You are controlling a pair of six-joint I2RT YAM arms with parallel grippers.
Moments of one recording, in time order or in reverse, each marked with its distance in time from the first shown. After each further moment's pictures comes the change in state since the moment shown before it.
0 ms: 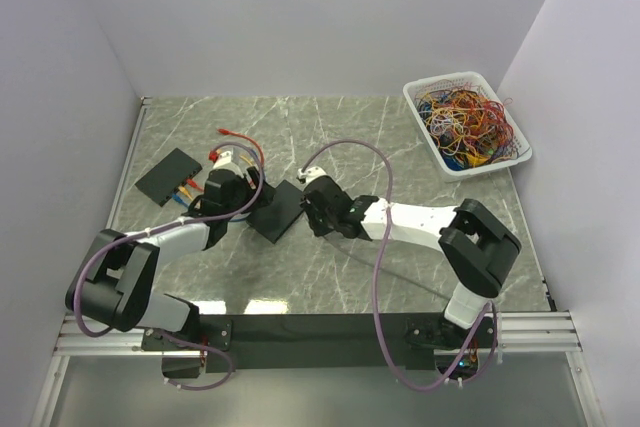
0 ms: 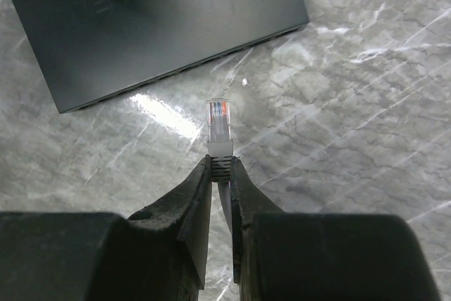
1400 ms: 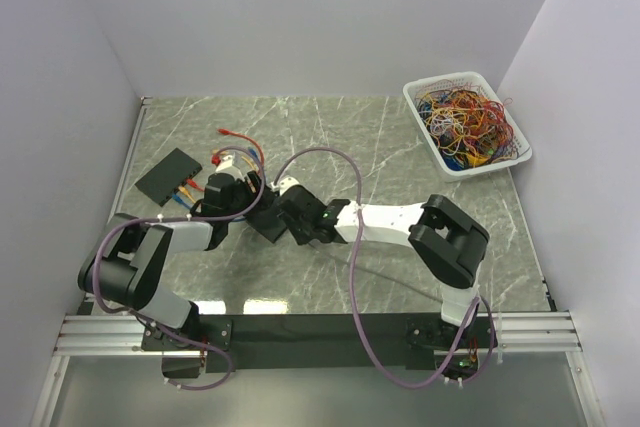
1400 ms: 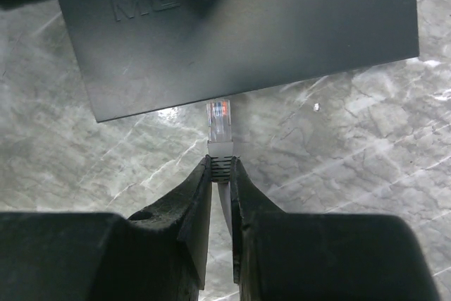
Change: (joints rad) left arm 0.030 0.117 -0.045 0.195 0.102 -0.004; right arm 0.105 0.166 0.150 -0.057 0.039 -0.049
